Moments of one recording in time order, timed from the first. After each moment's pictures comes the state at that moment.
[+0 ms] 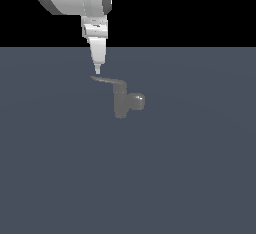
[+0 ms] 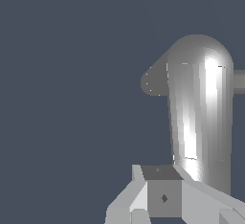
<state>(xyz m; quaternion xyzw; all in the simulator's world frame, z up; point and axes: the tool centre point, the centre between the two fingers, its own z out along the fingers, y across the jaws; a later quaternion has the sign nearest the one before) 0.109 0.118 0.200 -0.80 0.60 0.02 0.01</state>
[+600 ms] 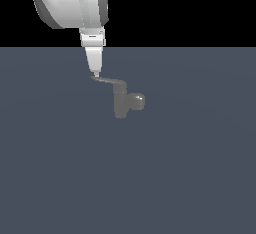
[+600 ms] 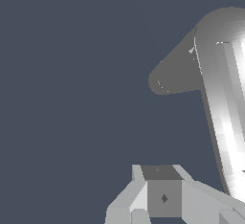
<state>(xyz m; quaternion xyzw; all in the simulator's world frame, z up) 0.123 0.126 0.173 -0.78 0.63 0.00 0.00</state>
